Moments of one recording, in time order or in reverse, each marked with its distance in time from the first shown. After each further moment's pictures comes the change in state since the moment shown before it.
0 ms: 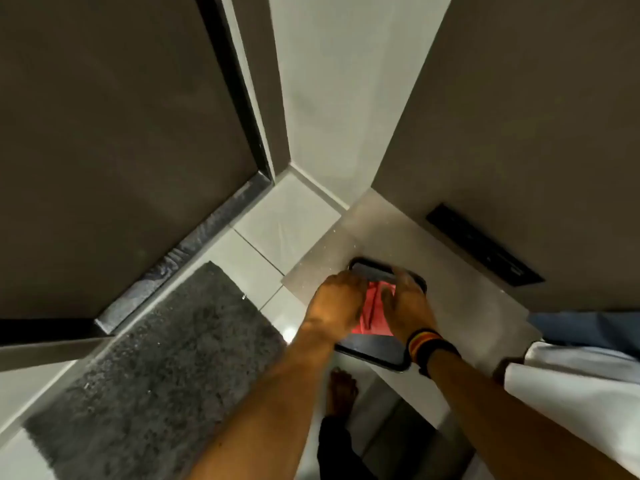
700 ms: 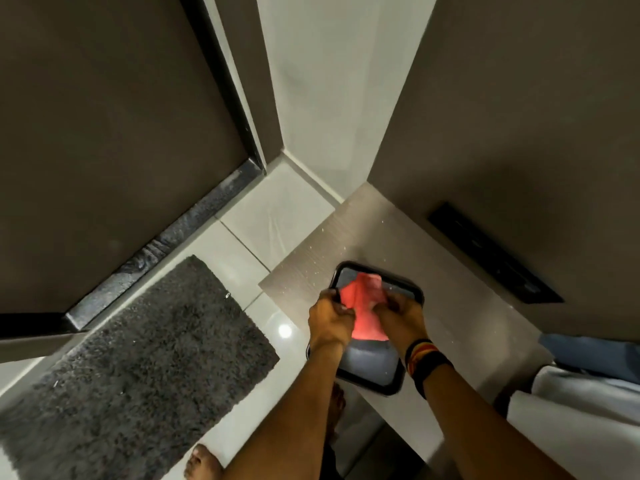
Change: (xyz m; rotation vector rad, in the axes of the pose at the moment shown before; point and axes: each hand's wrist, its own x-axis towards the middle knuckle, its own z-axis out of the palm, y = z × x) left_hand 0.055 0.015 0.081 -1.075 0.146 -0.846; right_hand 0.053 0.050 0.031 0.626 -0.019 0.334
